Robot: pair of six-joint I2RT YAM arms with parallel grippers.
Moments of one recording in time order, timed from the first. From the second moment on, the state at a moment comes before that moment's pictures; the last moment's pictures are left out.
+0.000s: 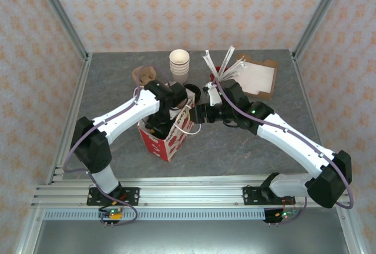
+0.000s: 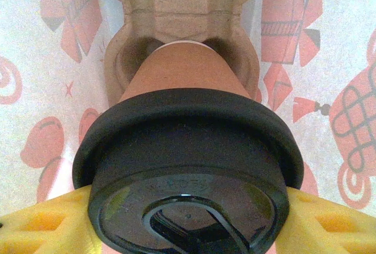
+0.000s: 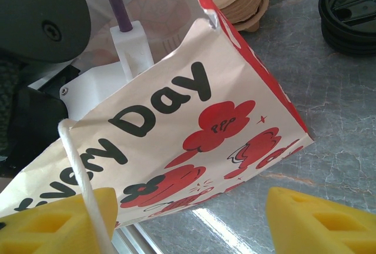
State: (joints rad) left arm -0.66 1.71 1.51 -1.49 0.04 -0.23; right arm 0.71 1.25 1.12 -0.56 -0.32 0.45
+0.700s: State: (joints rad) left arm -0.66 1.78 1.53 -1.51 0.04 -0.23; right arm 0.71 1.25 1.12 -0.56 -0.32 0.45
